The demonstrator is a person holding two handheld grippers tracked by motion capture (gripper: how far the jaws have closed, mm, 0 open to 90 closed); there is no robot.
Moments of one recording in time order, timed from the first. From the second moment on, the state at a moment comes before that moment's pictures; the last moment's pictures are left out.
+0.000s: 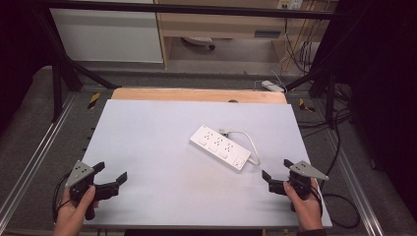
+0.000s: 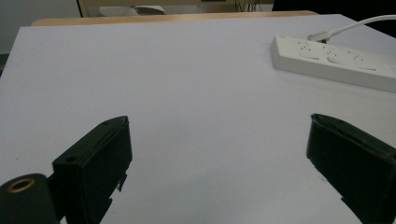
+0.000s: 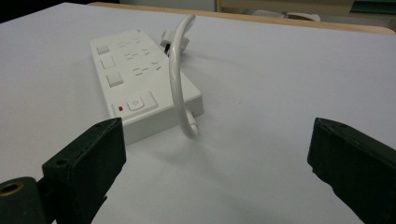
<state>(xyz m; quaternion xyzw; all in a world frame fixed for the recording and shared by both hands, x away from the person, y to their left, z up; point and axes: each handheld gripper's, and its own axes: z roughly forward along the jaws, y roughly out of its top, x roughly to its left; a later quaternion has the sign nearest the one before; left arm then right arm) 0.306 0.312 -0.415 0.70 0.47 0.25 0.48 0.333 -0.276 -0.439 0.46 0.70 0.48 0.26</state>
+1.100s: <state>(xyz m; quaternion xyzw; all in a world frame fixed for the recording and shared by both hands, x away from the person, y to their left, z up) 0.305 0.309 -0.417 0.70 0.47 0.25 0.47 0.332 -0.261 -0.415 0.44 0.70 0.51 0.24</state>
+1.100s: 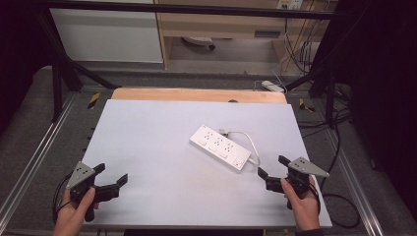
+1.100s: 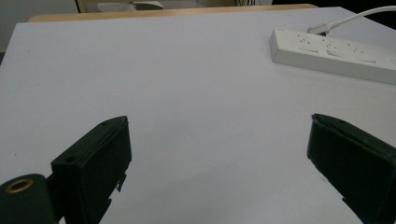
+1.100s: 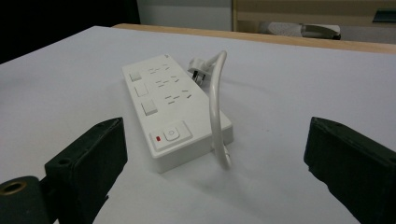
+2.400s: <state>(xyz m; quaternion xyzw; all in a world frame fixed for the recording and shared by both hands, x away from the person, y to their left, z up) 0.305 0.306 -0.419 0.71 0.47 0.24 0.46 0.370 -0.201 -0.360 0.41 0.72 0.51 0.23</state>
